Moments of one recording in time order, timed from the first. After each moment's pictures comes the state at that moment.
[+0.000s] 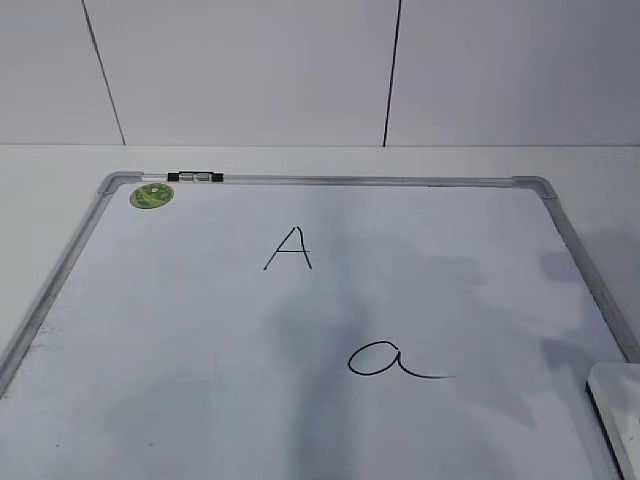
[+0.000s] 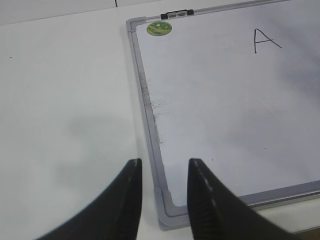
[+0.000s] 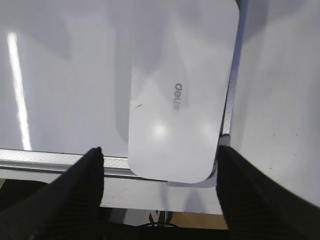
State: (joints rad) left arm -0.01 0.01 -0.51 -0.18 1.11 0.19; right arm 0.18 1.18 -0.70 0.06 1.07 0.10
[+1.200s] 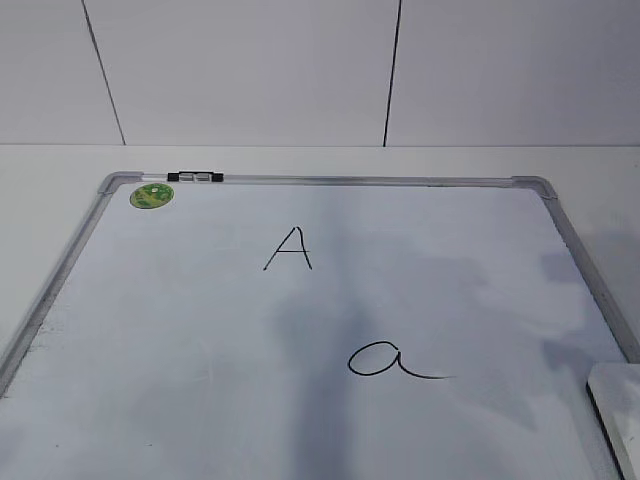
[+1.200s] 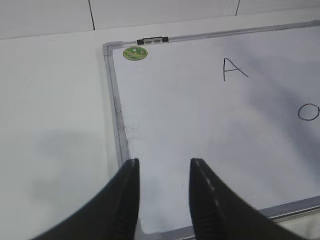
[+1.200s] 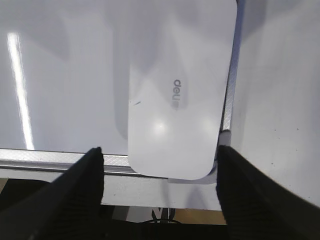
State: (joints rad) left arm -0.01 0.02 -0.51 -0.28 1.08 0.18; right arm 0.18 1.18 -0.70 0.06 1.08 0.12
